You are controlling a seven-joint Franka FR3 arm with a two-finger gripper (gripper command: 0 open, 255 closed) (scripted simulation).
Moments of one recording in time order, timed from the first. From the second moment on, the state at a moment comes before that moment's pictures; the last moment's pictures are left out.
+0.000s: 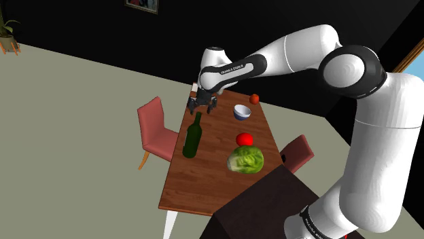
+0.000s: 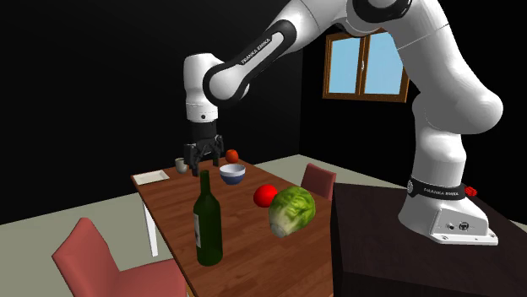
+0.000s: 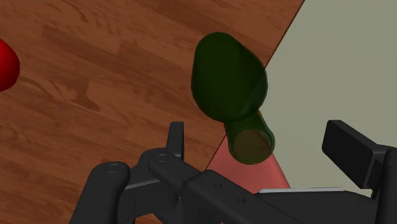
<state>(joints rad) 0.04 0.49 0.08 -1.77 -0.12 2.27 0.45</state>
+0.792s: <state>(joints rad) 0.05 0.55 0.08 -1.77 -0.13 2.33 0.46</state>
